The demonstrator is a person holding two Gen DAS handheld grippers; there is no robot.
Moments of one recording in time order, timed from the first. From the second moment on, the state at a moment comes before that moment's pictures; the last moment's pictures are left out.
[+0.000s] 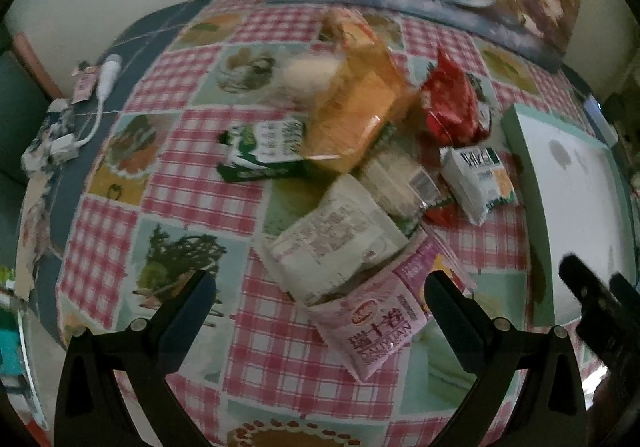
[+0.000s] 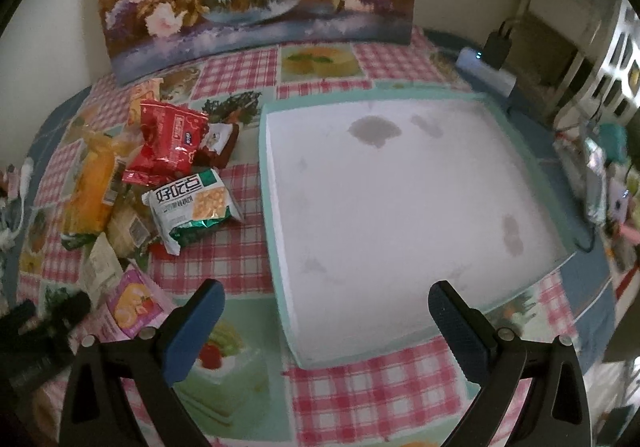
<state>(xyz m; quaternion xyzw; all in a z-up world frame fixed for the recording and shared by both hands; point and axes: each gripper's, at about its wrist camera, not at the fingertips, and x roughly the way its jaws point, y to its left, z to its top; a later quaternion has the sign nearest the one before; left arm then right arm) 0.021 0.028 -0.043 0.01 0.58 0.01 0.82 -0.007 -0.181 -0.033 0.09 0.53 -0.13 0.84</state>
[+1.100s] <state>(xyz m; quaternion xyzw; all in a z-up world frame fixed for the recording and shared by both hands) 0.036 0.009 -0.067 0.02 0.61 -0.04 0.79 0.060 -0.159 -0.048 0.14 0.51 -0.04 0.84</state>
